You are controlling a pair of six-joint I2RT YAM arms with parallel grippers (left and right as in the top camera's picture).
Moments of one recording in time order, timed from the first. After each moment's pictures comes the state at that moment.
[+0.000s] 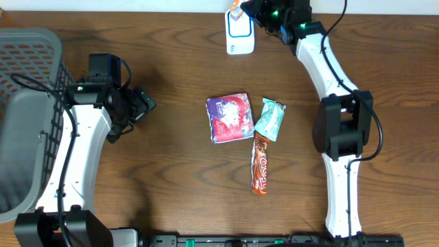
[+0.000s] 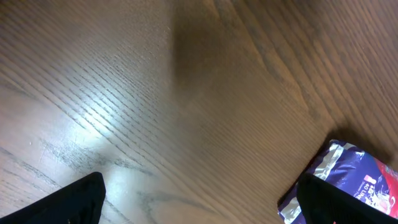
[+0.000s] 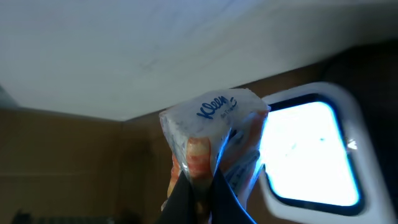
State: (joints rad) left arm 0.03 1.51 1.25 -1.05 0.05 -0.70; right arm 0.20 2.47 2.22 -0.23 -0.56 0.82
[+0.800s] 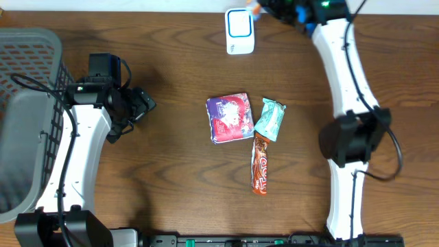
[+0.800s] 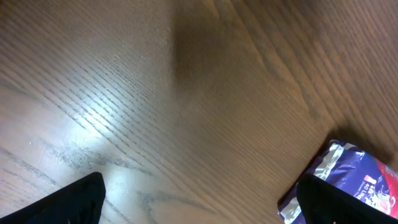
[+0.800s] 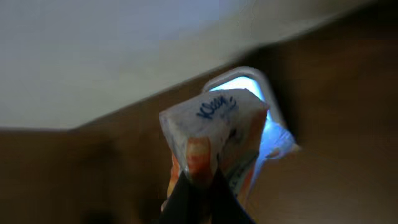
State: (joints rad) left arm 0.03 1.51 1.25 -1.05 0.05 -0.70; right arm 0.19 2.33 2.51 -0.90 -0.32 0.68
